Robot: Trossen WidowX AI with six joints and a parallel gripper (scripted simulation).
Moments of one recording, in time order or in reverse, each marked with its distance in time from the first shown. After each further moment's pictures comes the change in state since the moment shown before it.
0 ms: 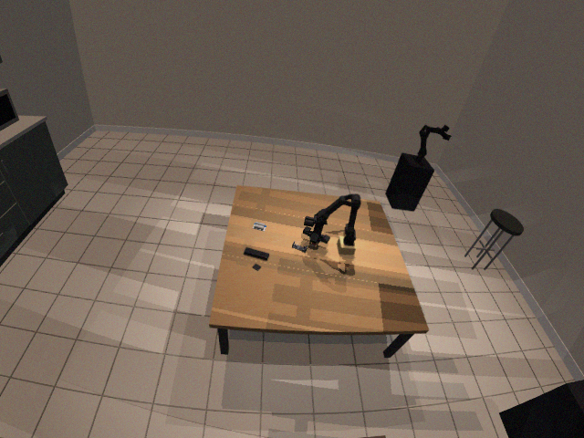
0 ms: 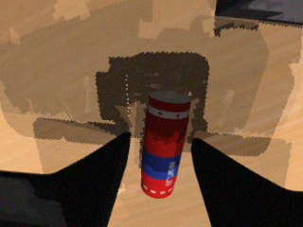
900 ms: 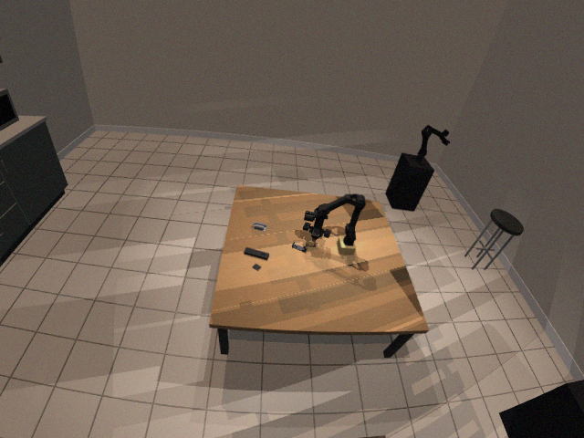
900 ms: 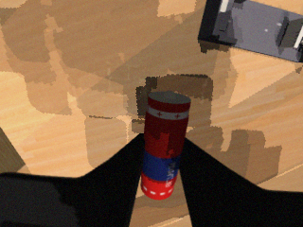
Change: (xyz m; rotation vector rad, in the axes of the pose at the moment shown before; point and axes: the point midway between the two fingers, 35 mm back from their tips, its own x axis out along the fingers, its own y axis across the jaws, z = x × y) arm -0.049 -0.005 0.005 -0.127 0.000 0.004
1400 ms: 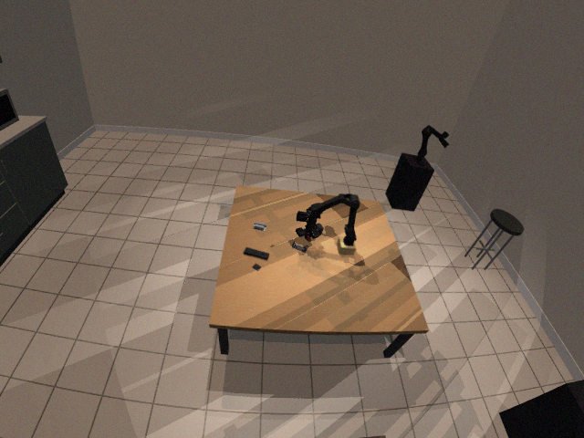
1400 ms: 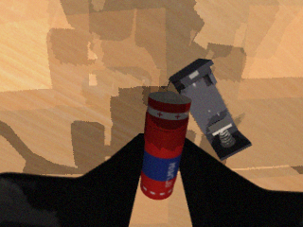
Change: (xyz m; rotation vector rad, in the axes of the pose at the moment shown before) arm -0.018 -0.044 0.043 -0.802 -0.001 -0.011
